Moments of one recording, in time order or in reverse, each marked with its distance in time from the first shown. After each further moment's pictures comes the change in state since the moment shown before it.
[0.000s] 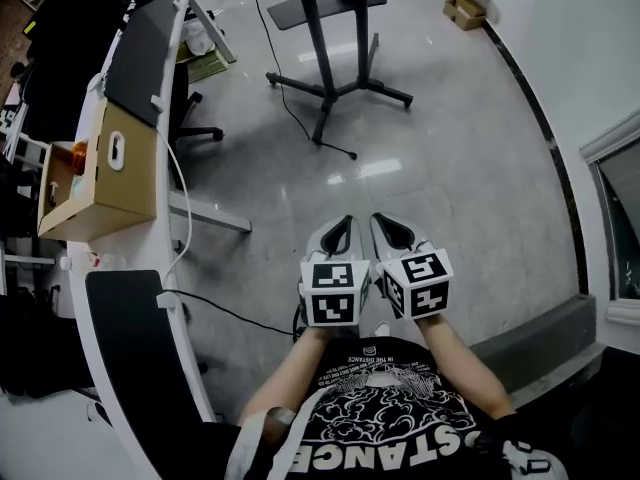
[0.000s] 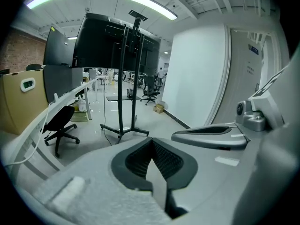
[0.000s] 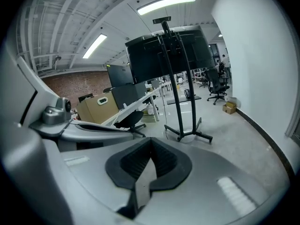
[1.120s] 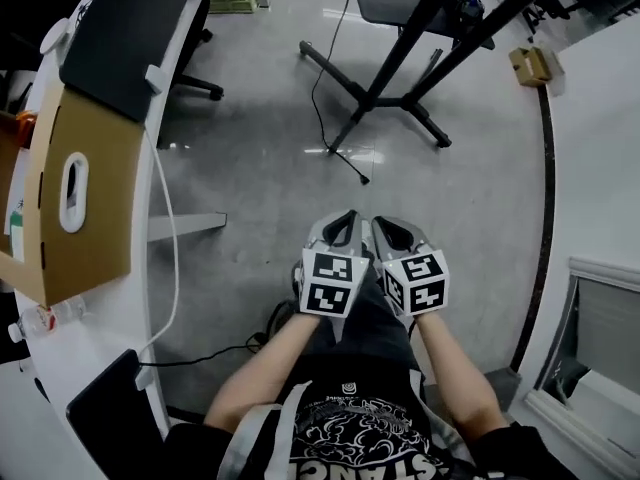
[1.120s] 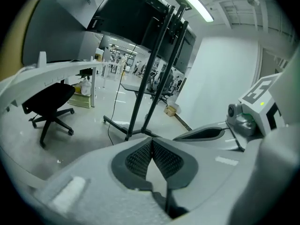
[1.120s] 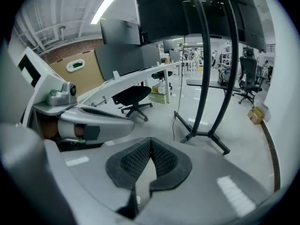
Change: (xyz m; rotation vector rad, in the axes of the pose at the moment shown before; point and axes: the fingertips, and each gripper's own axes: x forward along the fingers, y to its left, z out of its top) left arm 0.217 0.226 0.026 -0.236 0.015 -0.005; right arm 0.314 -0.038 0.029 -0.258 0.329 0.142
